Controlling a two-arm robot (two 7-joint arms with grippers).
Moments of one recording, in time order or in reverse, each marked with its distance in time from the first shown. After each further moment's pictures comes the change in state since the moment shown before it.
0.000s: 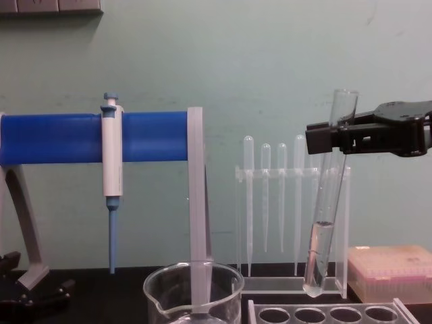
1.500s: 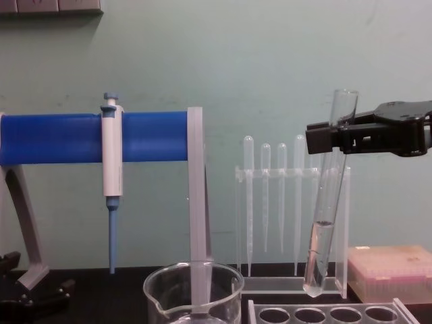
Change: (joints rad) left arm 0.000 0.000 0.000 0.000 0.000 0.000 0.000; right arm 0.000 0.000 0.001 0.000 0.000 0.000 0.000
